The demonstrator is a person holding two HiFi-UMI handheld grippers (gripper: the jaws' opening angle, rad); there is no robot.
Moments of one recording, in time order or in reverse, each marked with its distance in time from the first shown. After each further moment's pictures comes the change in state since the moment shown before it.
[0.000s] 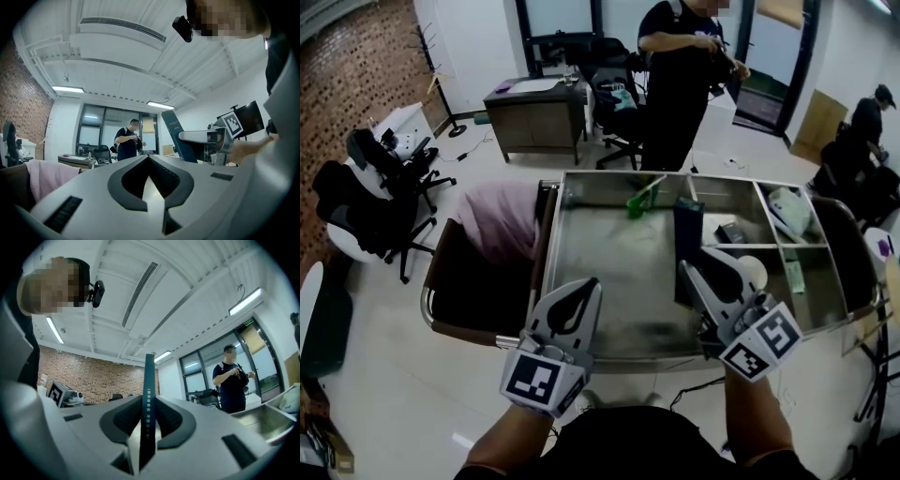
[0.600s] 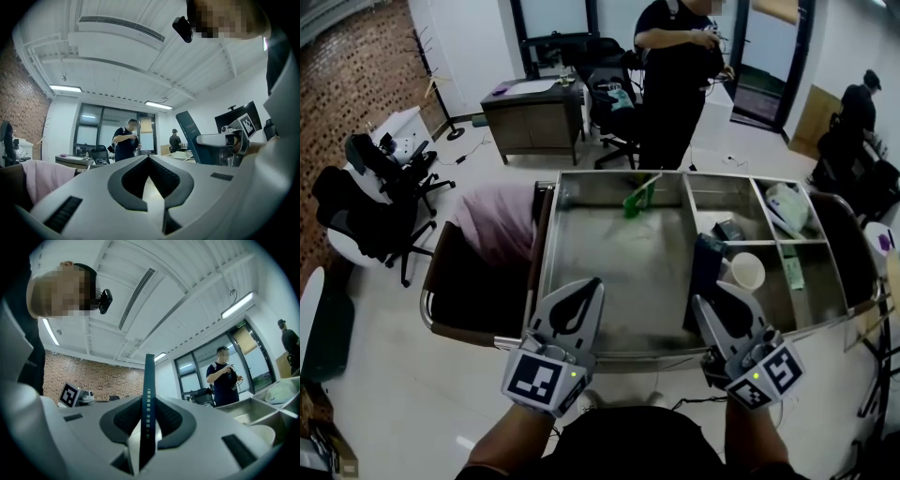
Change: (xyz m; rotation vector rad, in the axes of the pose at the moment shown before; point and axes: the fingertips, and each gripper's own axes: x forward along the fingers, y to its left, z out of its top) left arm 0.006 -0.011 0.002 0.005 0.004 -0.027; right arm -0.052 0.013 -0.004 -0.004 -0.046 -0.071
